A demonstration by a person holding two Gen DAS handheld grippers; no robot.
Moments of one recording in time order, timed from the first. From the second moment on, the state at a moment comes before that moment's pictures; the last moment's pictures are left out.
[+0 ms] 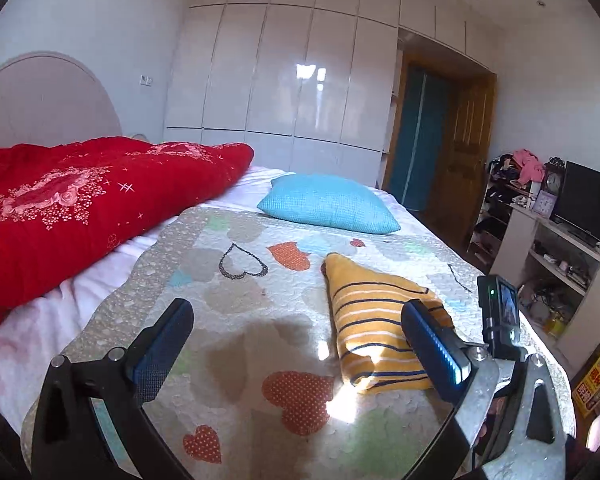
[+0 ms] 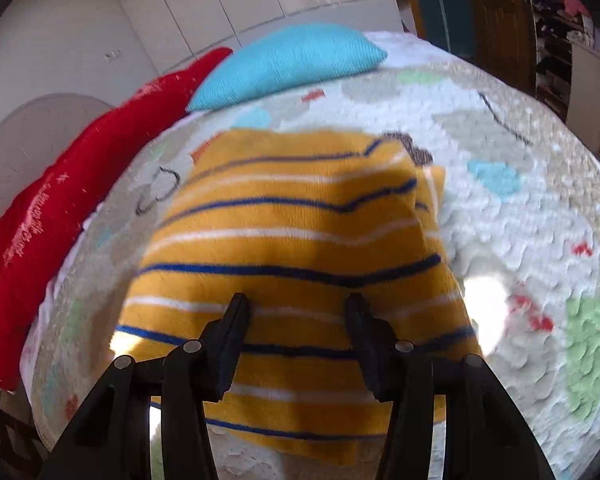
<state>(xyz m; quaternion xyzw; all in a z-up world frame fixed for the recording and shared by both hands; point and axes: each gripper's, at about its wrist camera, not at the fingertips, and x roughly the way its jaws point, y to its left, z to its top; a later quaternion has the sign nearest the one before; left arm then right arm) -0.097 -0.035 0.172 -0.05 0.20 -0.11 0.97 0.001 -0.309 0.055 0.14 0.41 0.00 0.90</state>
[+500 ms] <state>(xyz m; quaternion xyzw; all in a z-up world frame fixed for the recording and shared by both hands) -0.130 -0.060 0.136 -0.01 0.24 -0.09 0.97 -0.153 -0.311 0.065 0.16 0.36 -0.08 0.92</state>
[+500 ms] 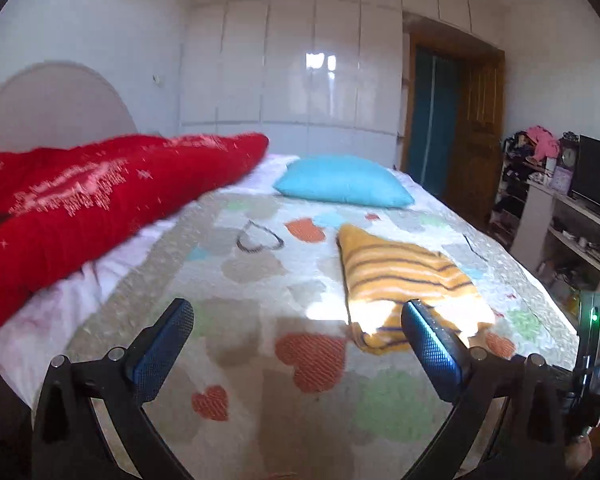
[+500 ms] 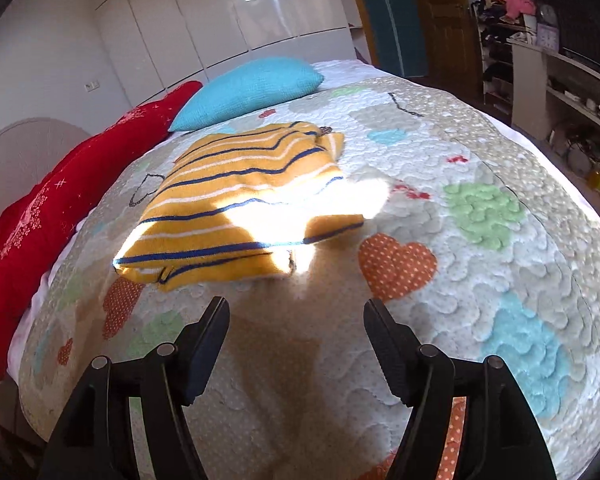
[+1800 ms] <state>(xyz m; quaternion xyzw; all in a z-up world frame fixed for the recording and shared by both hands) -0.142 -0.110 0.075 0.00 0.40 -0.19 0.90 -0.162 -0.297 0.064 0.15 0.36 -0.09 0.92</state>
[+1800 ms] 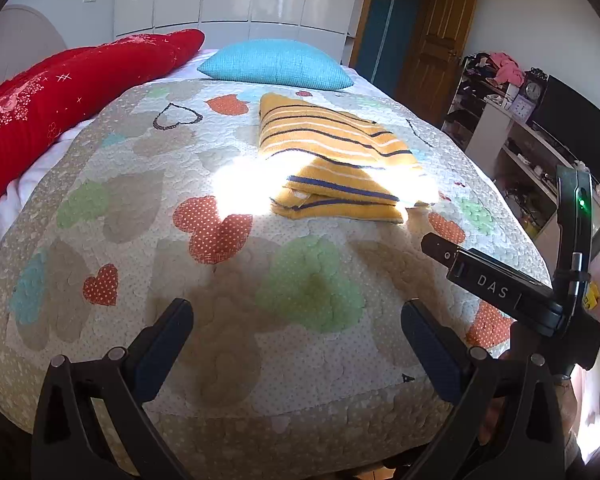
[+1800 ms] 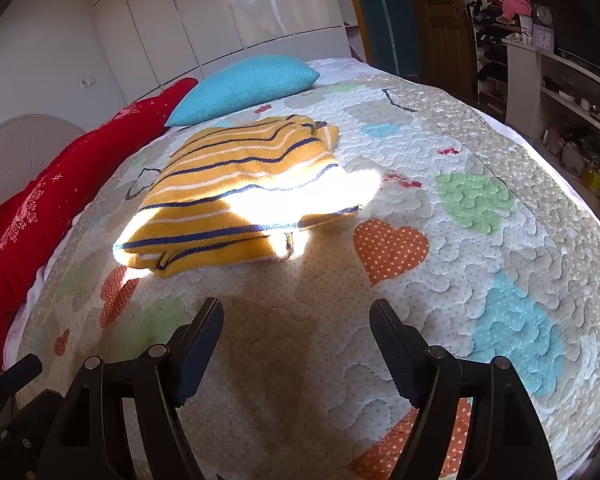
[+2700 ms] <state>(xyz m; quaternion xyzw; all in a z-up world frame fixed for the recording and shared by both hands) -0.114 -0.066 0.065 -0.02 0.42 -0.07 0.90 -0.160 -0.275 0.064 0.10 0.36 -0.08 0.92</state>
